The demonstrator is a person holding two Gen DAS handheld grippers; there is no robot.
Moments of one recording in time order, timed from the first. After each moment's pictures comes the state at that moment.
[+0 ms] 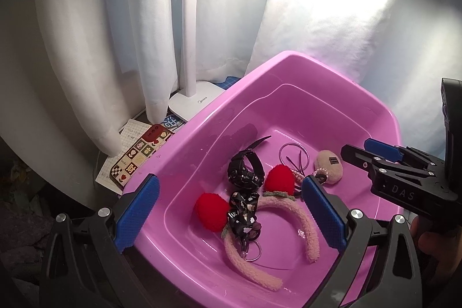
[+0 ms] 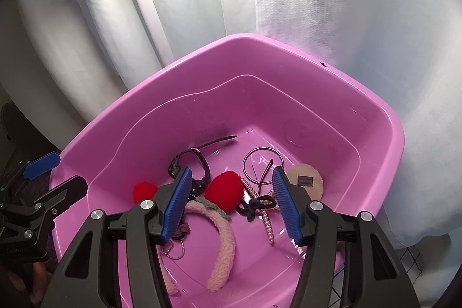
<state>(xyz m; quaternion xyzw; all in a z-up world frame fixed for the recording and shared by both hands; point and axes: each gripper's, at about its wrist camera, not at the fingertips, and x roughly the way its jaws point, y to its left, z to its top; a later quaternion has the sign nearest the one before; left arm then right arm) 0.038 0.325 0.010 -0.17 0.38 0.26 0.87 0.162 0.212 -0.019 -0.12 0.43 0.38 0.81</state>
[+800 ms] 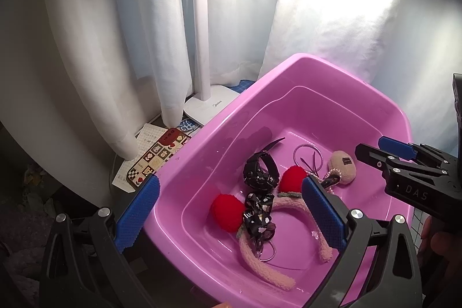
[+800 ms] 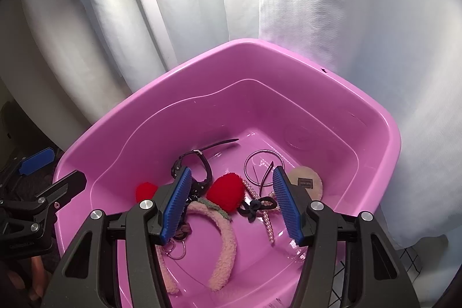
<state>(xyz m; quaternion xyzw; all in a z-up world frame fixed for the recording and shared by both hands) 0.033 0.326 0.014 -0.15 0.39 0.28 0.87 0.158 0.209 -0.010 -0.12 0.42 0.39 0.81</state>
